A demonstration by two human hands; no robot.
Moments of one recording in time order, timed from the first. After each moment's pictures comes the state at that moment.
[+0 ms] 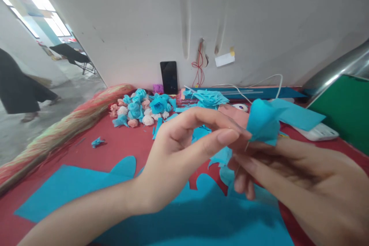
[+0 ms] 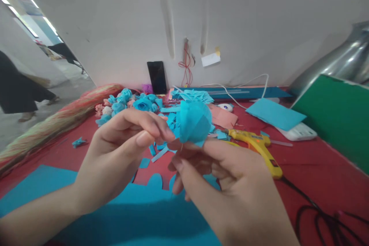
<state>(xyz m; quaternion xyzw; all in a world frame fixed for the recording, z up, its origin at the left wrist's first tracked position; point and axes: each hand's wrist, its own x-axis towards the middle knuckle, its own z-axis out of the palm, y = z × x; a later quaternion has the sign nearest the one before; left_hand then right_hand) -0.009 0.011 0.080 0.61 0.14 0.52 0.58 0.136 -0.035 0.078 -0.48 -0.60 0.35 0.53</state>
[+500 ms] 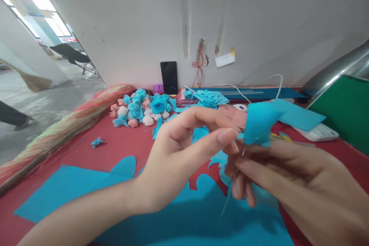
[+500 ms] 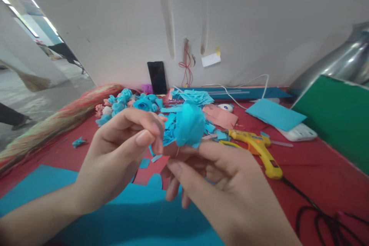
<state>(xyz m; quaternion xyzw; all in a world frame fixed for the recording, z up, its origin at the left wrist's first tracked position) -0.011 0.009 0.081 0.60 0.16 0.51 0.60 0.140 -0.034 0.073 -0.44 -0.59 0.48 0.48</state>
